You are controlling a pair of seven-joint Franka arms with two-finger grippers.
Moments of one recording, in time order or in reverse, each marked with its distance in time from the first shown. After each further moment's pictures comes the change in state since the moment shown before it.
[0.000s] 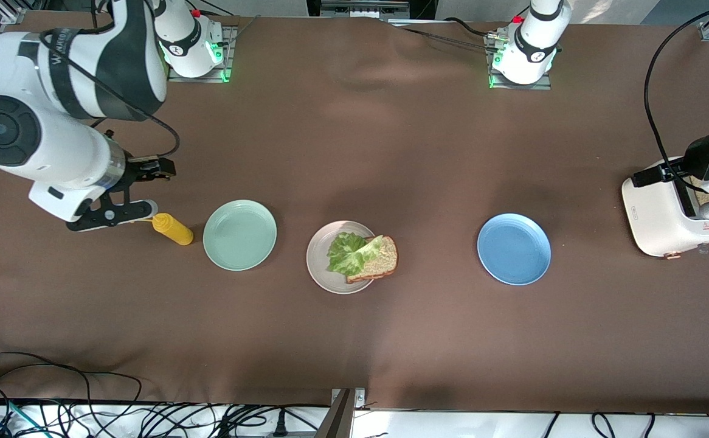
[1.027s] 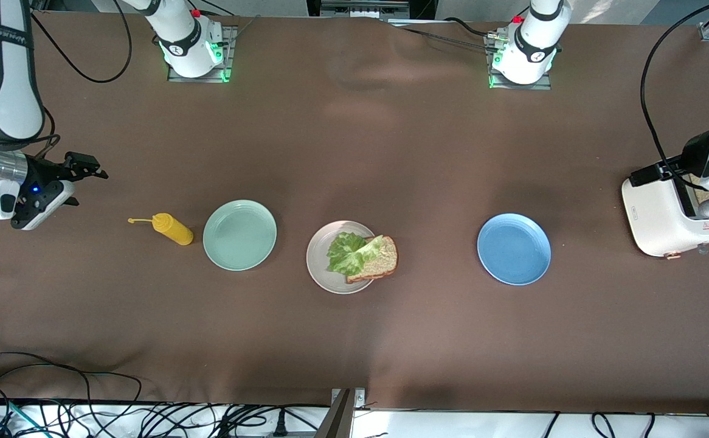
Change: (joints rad) left arm 0.001 -0.011 -0.016 0.008 0.000 -0.001 -0.035; right arm -0.606 -0.216 0.353 -0.541 0.079 0.457 -0.888
